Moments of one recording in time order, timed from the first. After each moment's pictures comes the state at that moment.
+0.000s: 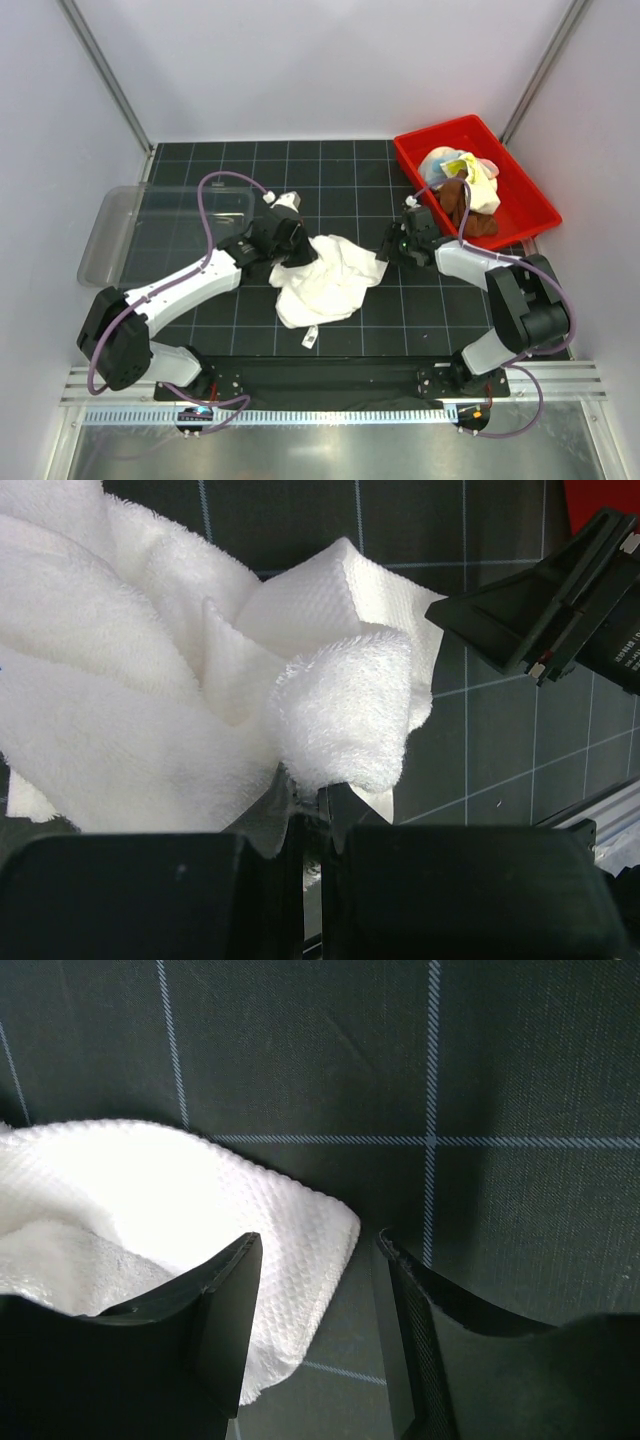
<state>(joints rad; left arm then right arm) -0.75 1.37 0.97 -0.33 -0.07 -0.76 0.34 1.54 0.74 -0.10 -0.08 0.56</state>
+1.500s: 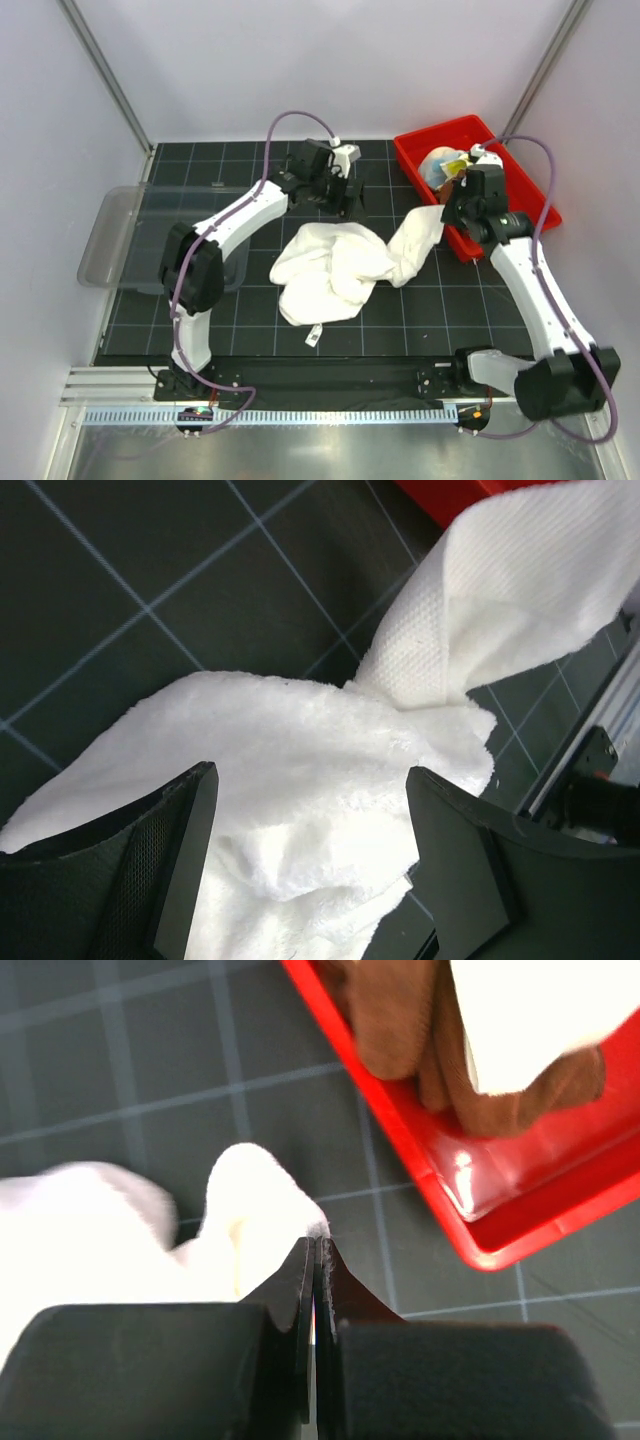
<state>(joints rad) -0.62 1.94 1.72 -0.49 0.40 -0.26 0.13 1.23 1.11 -0.62 0.16 0.31</state>
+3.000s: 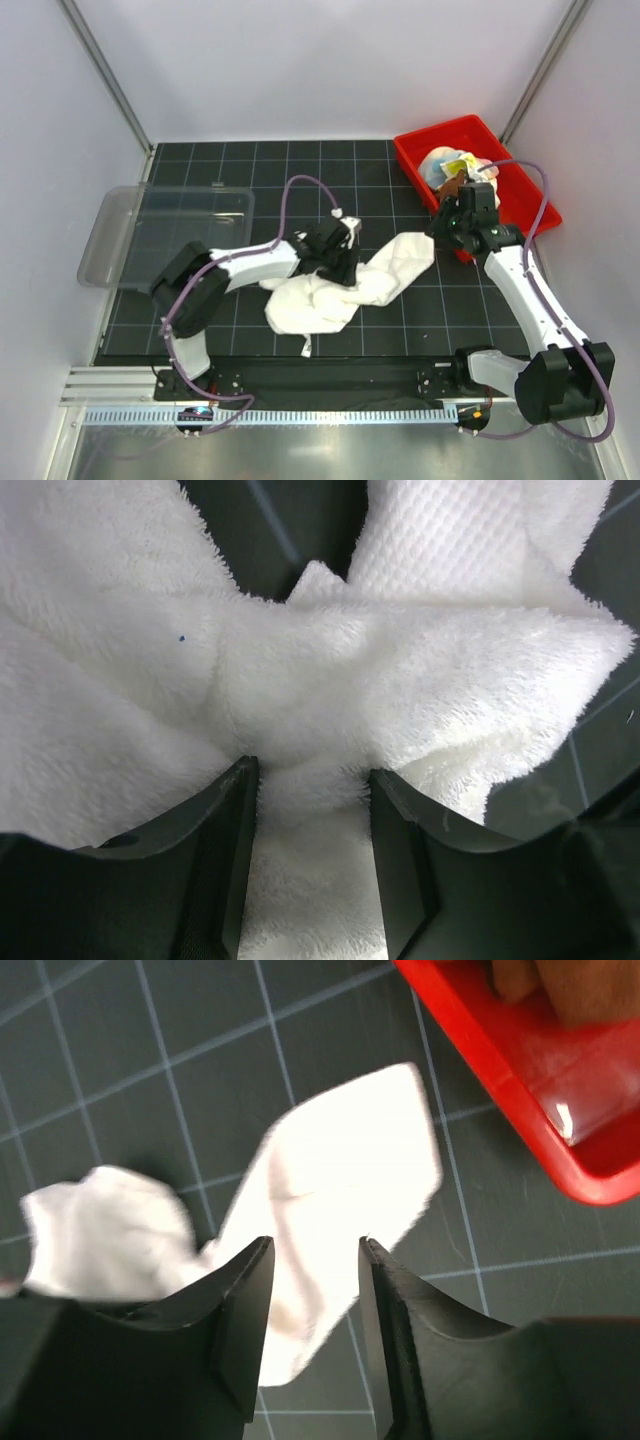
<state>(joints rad) -0.86 1.87 1.21 -0.24 0.12 -0.43 0.12 1.15 0.98 -0.58 0.03 0.53</state>
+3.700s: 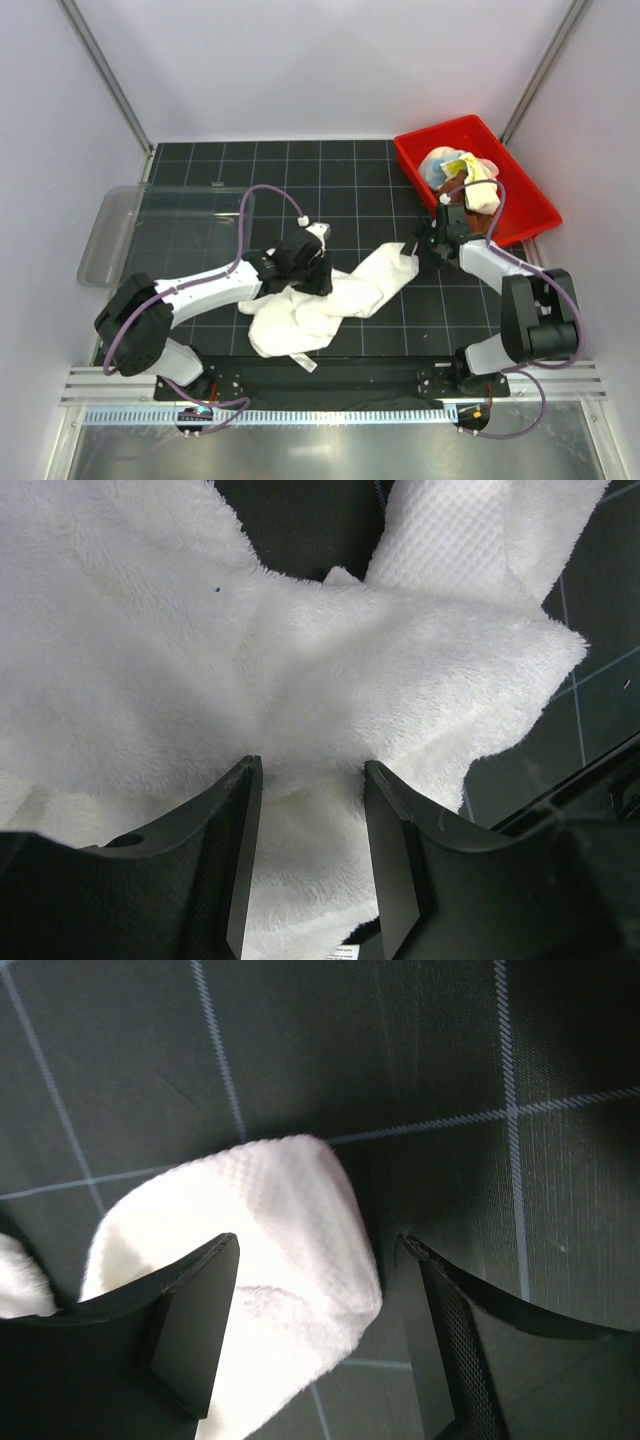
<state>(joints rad) -0.87 1.48 0.89 -0.28 -0.01 -0.56 0.12 1.43 0.73 -0.22 -0.09 0.50</state>
